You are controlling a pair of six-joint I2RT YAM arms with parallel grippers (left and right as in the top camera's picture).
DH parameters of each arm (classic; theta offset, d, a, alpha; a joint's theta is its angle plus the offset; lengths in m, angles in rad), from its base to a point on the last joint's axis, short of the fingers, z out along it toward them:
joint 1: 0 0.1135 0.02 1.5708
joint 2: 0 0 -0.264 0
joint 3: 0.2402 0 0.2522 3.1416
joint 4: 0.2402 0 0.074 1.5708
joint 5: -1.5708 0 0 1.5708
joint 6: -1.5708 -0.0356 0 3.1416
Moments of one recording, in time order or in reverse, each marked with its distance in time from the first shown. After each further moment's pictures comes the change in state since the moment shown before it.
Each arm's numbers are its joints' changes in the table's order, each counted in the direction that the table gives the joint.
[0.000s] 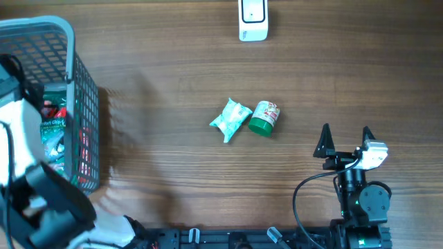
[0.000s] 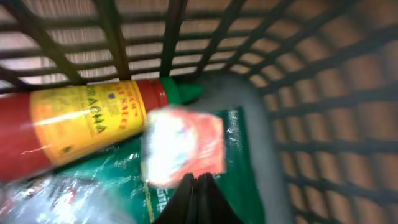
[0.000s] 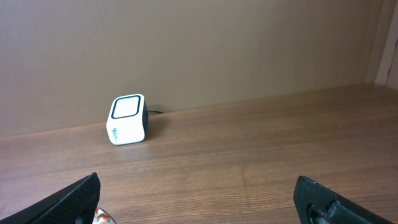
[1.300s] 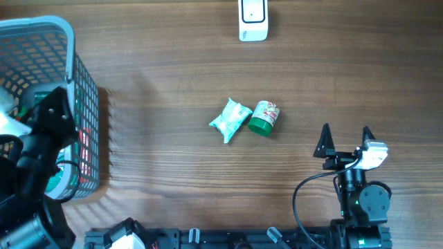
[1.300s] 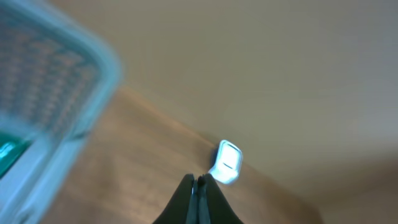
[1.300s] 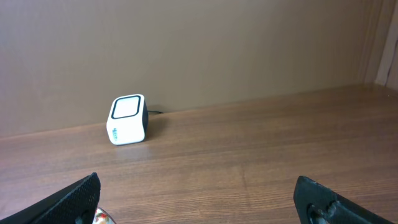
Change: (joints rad) left arm 0.000 0.876 -0.001 0.222 -0.925 -0.369; right arm 0.000 0.000 0.000 0.000 0.000 0.000
